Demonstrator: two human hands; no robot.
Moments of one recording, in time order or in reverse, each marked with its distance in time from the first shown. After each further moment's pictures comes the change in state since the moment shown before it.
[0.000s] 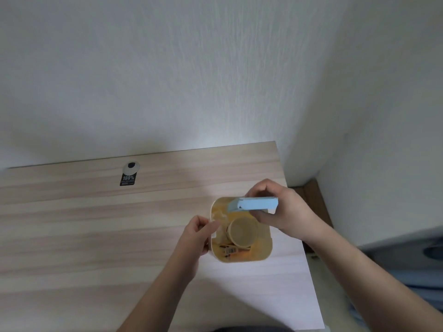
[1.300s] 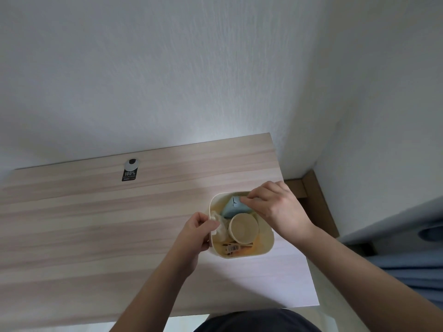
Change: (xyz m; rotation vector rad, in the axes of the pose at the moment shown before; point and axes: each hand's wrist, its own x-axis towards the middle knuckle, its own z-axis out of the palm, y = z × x) left_hand -0.030 -0.008 0.009 0.047 -0.037 -0.035; right_hand -0.032 0.045 0.022 -0.921 0.241 -0.487
